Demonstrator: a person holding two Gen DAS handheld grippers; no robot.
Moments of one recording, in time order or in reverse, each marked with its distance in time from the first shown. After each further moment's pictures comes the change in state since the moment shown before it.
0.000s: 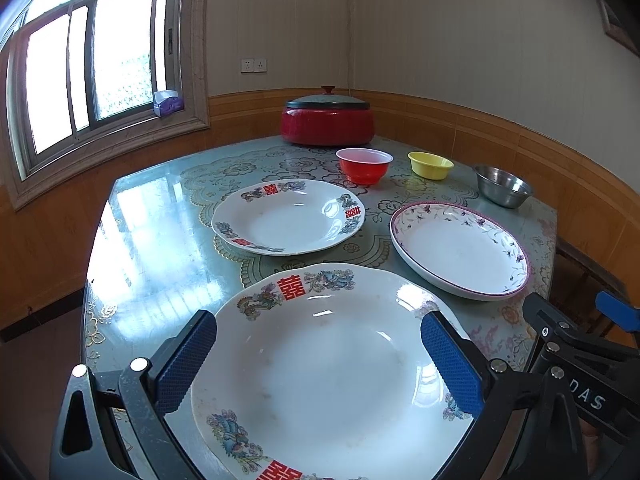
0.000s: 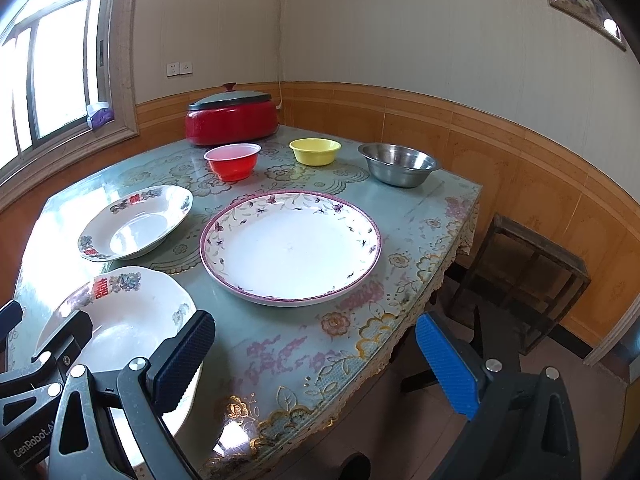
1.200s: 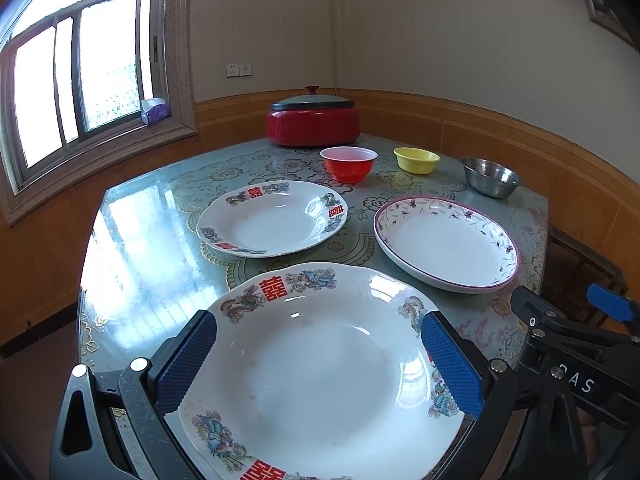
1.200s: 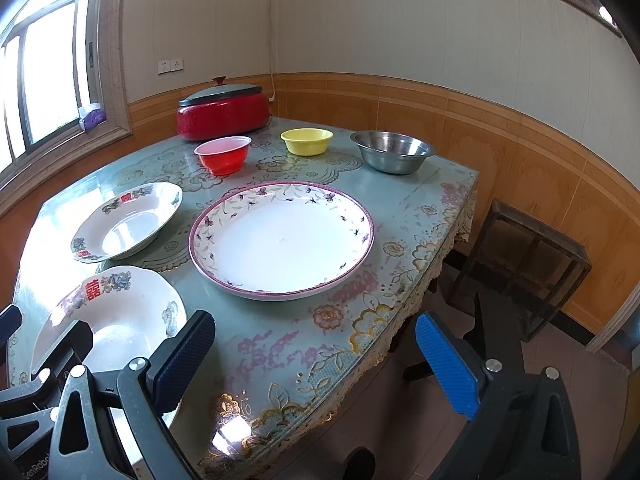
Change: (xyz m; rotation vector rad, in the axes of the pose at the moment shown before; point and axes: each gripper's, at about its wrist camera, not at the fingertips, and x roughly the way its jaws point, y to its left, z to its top) left arm 0.000 -0.015 -0.002 0.047 -0.003 -0.015; right arm 0.008 -0.010 0.000 0.033 0.037 0.002
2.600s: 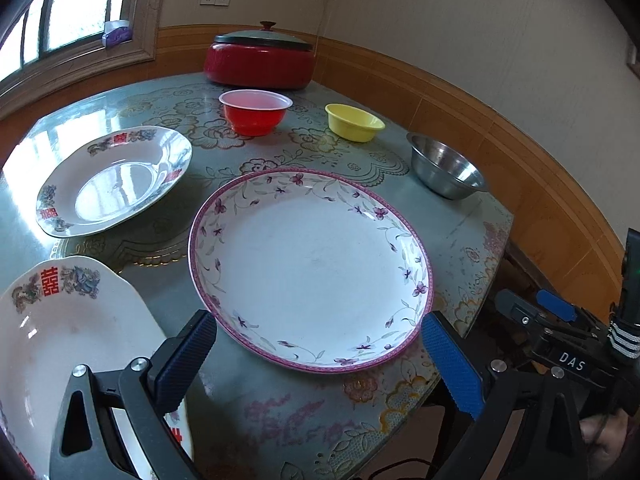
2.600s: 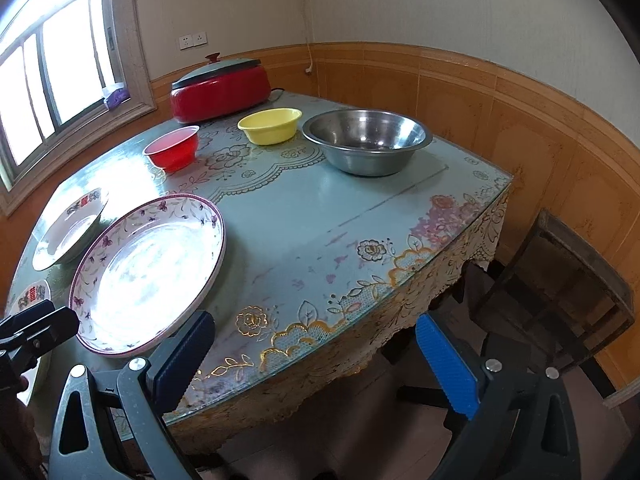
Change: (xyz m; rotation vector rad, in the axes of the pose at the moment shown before) left arm 0.100 -0.134 0.050 -0.203 0.225 -0.163; right arm 0.126 -0.180 0.084 -0.115 0.128 0.250
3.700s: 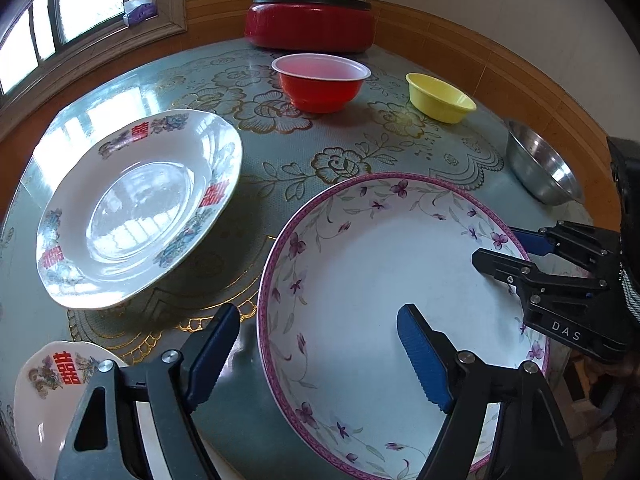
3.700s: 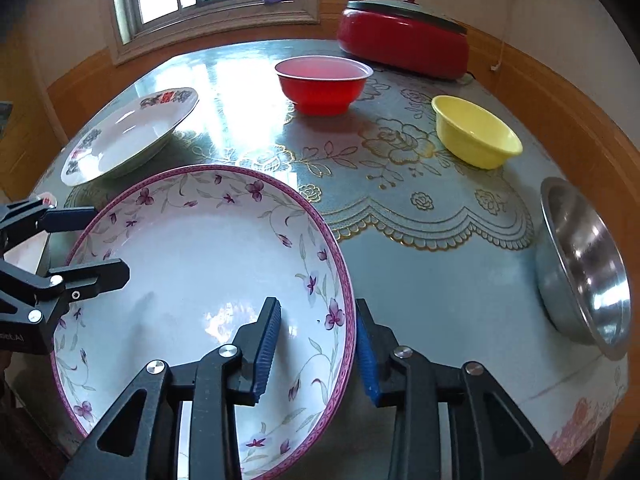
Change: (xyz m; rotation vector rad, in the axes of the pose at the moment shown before) left arm 0.072 0.045 0.055 -0.006 0.159 0.201; right arm 0.131 0.098 0.072 -0.581 0.196 0.316
